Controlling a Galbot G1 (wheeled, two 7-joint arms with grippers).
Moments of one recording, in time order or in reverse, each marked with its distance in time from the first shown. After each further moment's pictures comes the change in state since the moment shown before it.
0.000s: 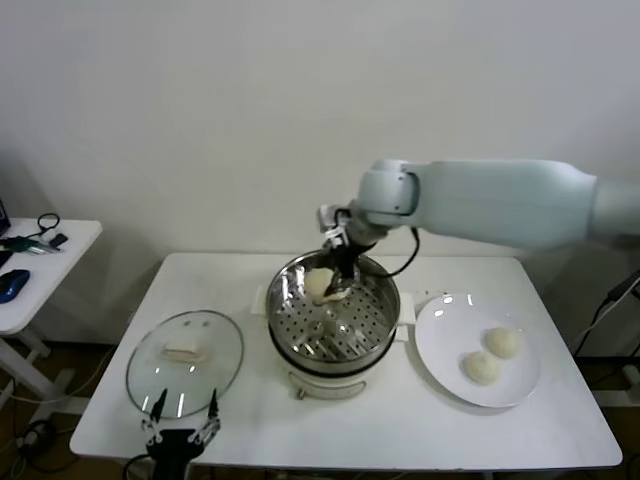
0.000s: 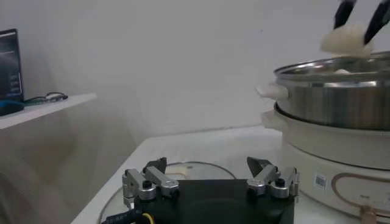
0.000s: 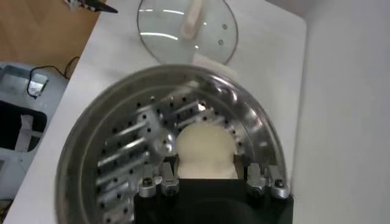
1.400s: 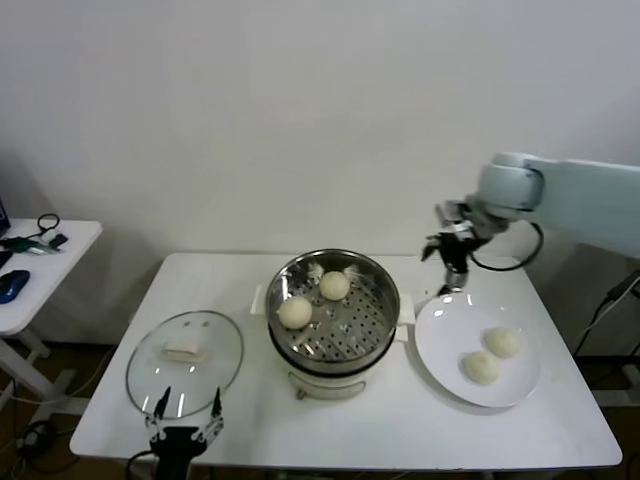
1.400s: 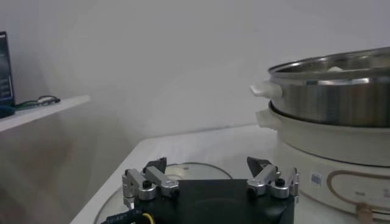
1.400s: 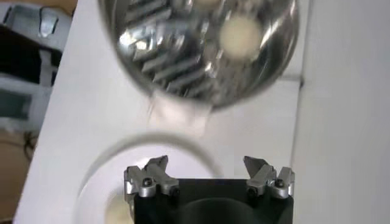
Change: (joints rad) left arm -0.018 0.005 0.001 0.004 0.017 0.015 0.015; right arm 0.137 -0.524 -0.200 0.044 -0.300 0.224 -0.251
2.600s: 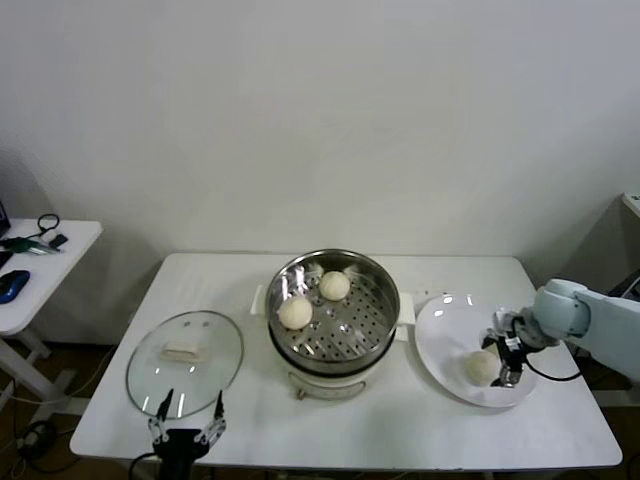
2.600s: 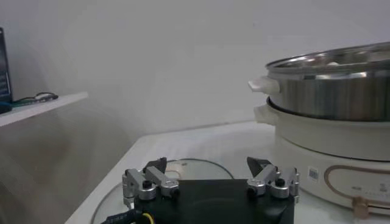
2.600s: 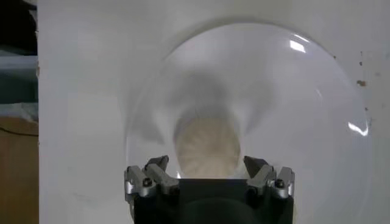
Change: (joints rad) left arm 0.004 -0.007 0.010 0.011 0.014 0.000 -0.005; right arm -0.687 -0.200 0.475 -0.061 -0.309 -0.067 0.119
